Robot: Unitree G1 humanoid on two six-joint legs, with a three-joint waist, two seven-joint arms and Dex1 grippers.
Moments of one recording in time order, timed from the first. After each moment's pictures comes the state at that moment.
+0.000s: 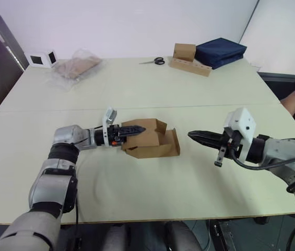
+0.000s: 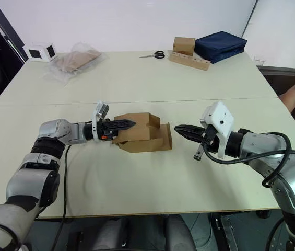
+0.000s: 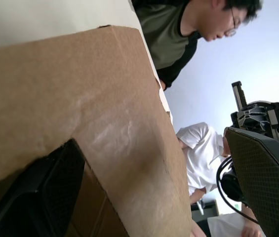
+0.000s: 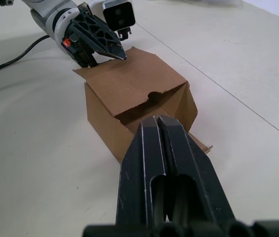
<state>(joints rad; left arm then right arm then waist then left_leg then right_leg) -0.92 0.40 0.02 0.80 -0.60 1.09 -1.24 -0.24 -0.87 -0.17 -0.61 0.69 0.72 0.71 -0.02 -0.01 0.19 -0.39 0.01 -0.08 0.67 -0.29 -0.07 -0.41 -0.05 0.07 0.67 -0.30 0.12</state>
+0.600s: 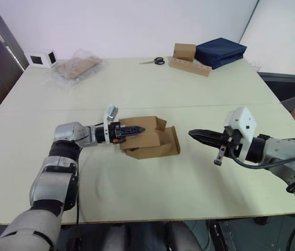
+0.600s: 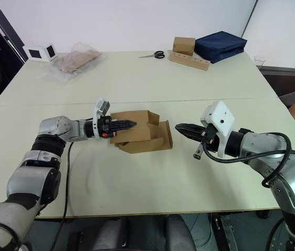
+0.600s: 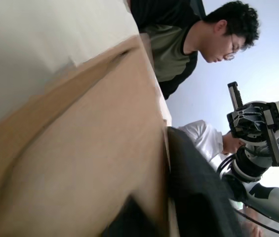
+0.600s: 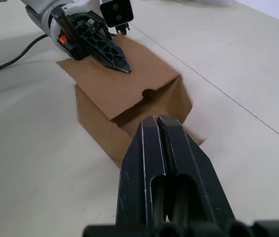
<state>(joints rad) -0.95 0.41 0.02 0.80 -0.59 1.09 -1.24 -0.24 -0.87 -0.17 -0.61 0.69 0.72 0.69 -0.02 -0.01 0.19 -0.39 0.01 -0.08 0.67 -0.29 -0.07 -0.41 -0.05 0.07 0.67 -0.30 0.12</state>
